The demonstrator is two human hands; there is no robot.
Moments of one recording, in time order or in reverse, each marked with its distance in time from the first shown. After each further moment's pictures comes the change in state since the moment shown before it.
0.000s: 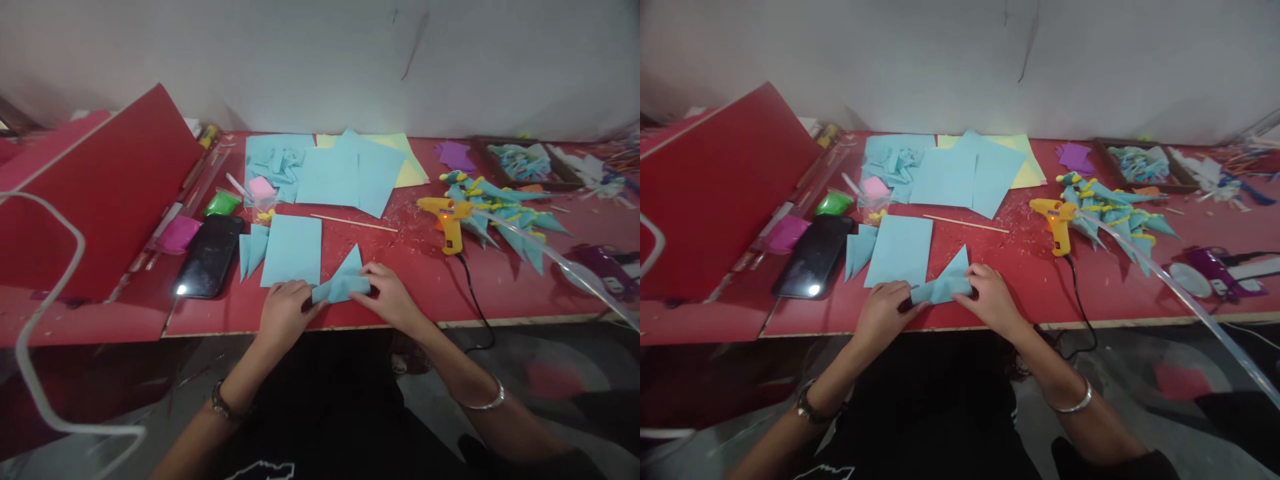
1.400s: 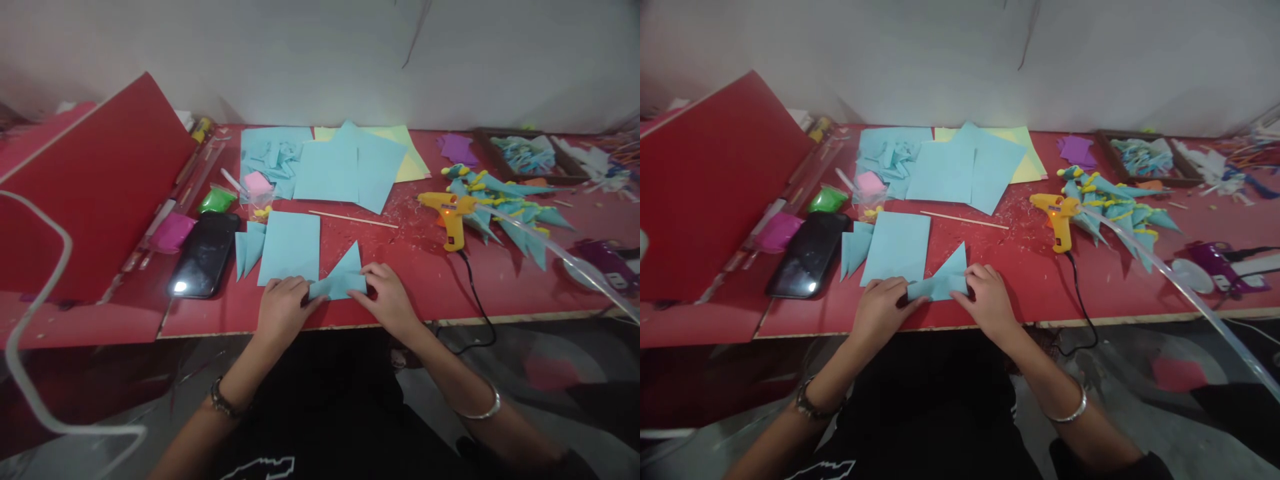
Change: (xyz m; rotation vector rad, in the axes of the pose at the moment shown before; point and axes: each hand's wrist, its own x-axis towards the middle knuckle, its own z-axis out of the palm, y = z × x) left_hand 0.003 -0.001 0.003 0.092 0.103 0.034; right_hand -0.006 -0.003 0.009 -0.052 0.079 0.057
